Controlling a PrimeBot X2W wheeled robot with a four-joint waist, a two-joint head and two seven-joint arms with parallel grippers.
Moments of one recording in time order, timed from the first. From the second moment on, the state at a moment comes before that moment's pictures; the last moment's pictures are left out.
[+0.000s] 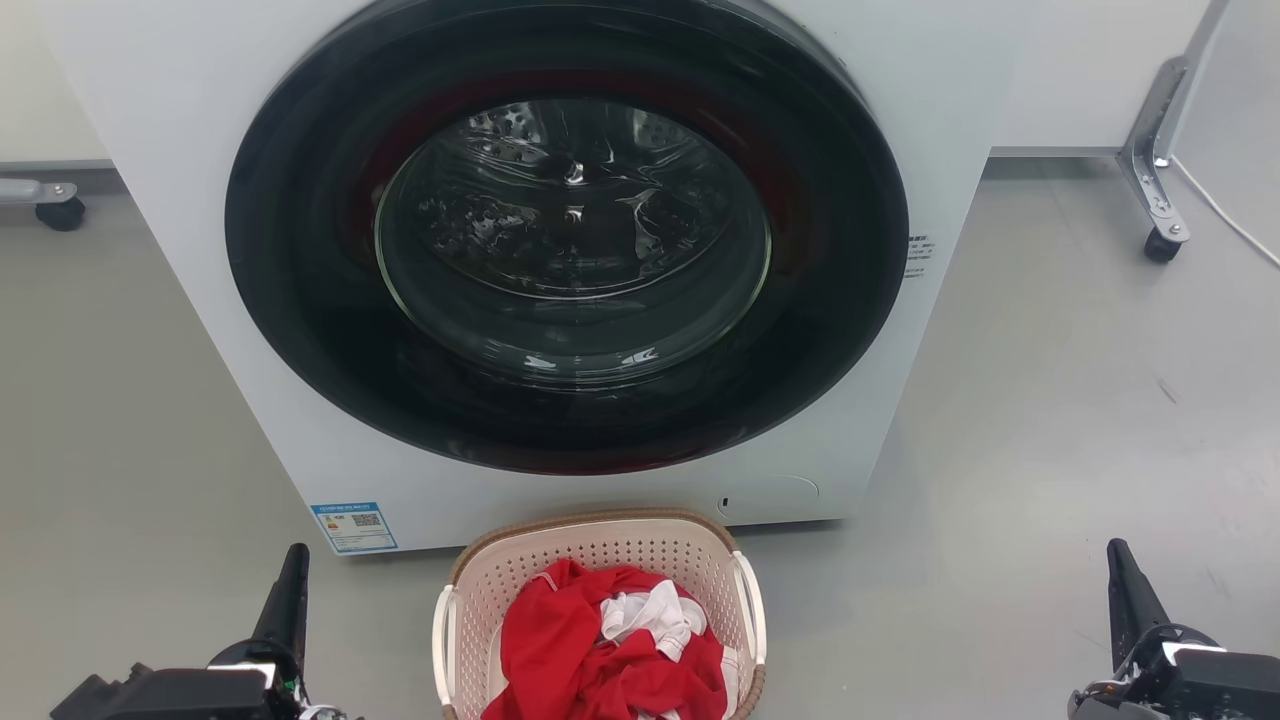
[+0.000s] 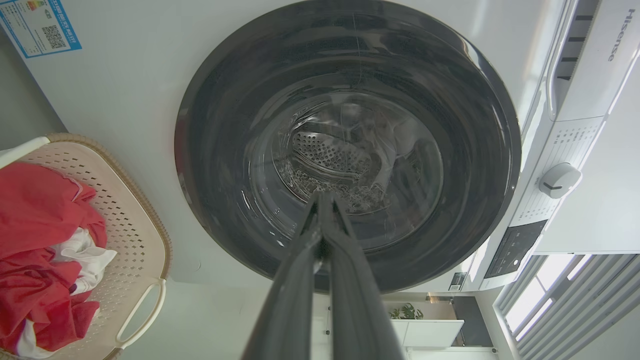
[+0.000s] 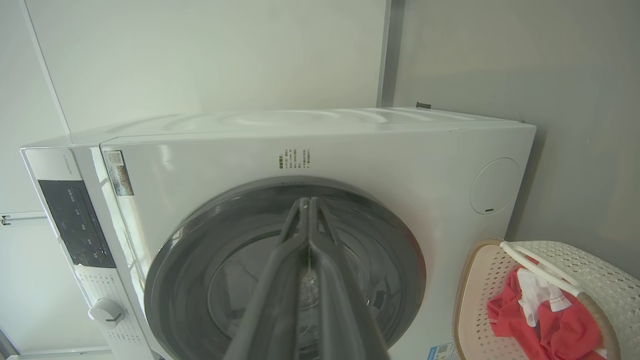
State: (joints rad) left arm -0.08 0.04 0.09 0.29 -1.60 -0.12 0.11; right arm -0.09 -0.04 -0.13 0.30 1.60 0.12 0.11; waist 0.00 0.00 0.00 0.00
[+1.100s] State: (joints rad) left arm -0.08 0.04 0.09 0.29 -1.60 -0.12 0.11; right arm -0.09 -0.04 -0.13 0.30 1.60 0.12 0.11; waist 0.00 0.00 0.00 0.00
